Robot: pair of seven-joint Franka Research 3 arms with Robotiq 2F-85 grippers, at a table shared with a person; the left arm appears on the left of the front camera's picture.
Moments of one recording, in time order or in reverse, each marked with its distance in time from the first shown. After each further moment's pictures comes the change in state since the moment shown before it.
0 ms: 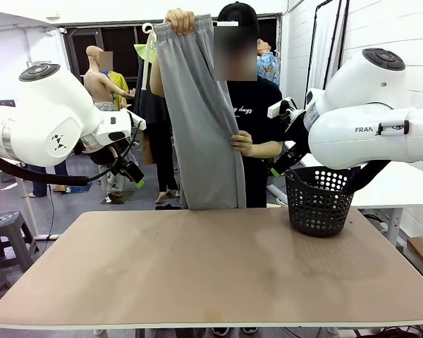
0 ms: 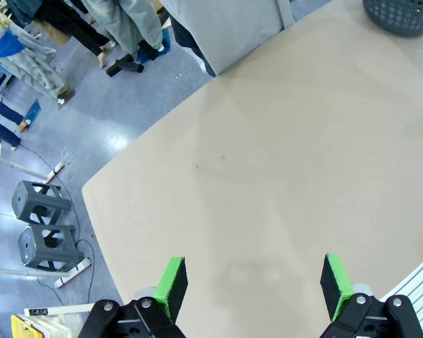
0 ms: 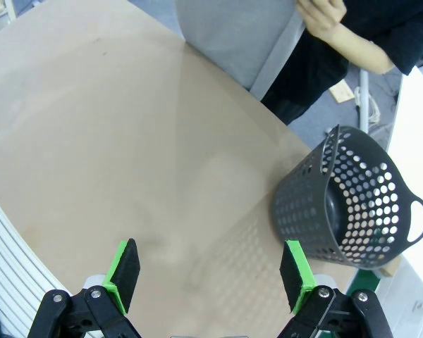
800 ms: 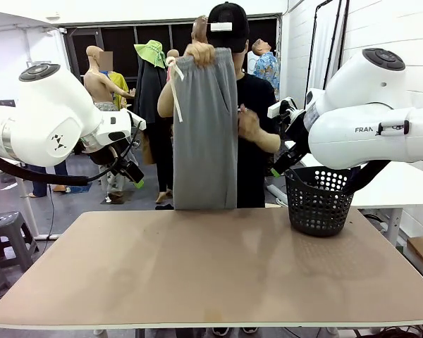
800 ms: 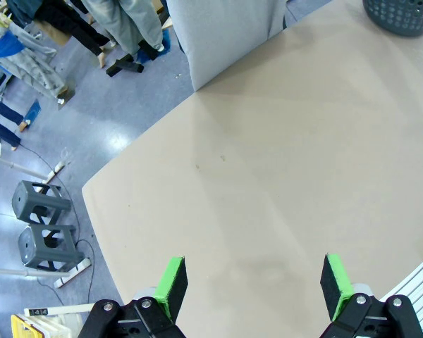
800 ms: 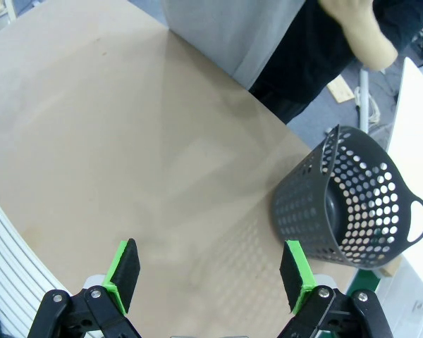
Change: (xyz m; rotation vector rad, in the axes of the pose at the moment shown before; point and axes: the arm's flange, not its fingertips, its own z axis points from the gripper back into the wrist) left arm 0.000 0.000 0.000 0.000 0.000 0.000; right arm 0.000 0.000 0.000 0.000 0.000 0.000
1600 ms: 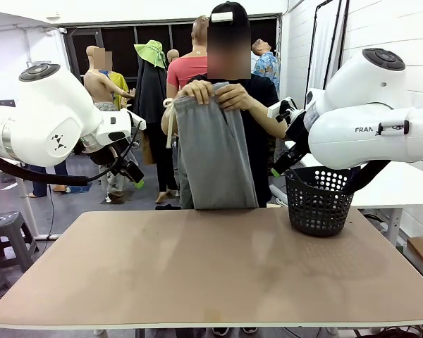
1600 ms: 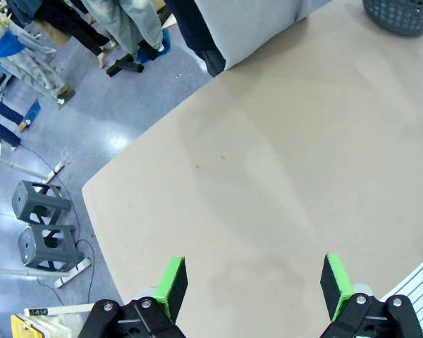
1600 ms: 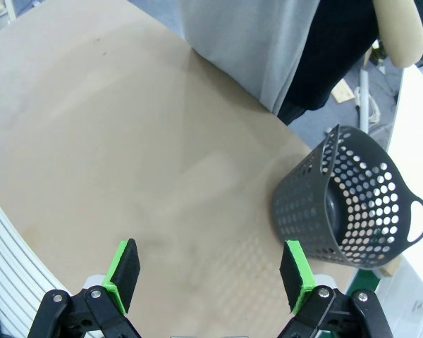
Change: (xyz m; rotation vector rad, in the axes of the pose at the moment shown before) left arm 0.000 0.000 0.000 0.000 0.000 0.000; right arm 0.000 0.000 0.000 0.000 0.000 0.000
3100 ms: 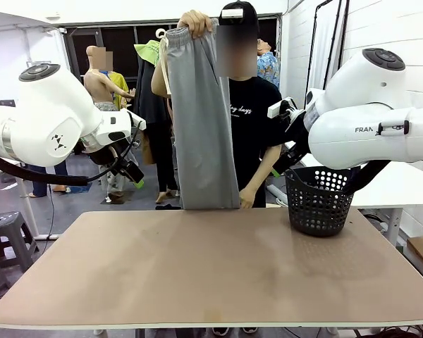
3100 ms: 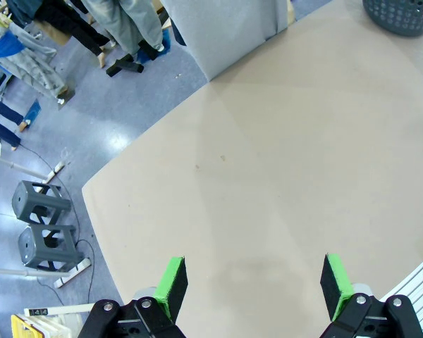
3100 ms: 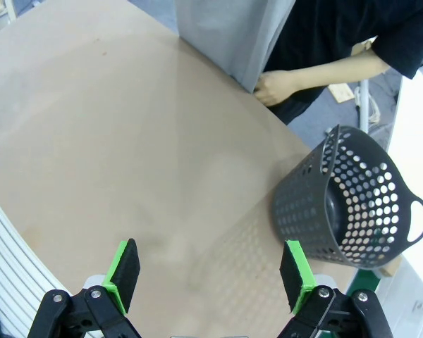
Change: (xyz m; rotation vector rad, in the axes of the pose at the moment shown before) left arm 0.000 0.000 0.000 0.000 0.000 0.000; right arm 0.000 0.000 0.000 0.000 0.000 0.000
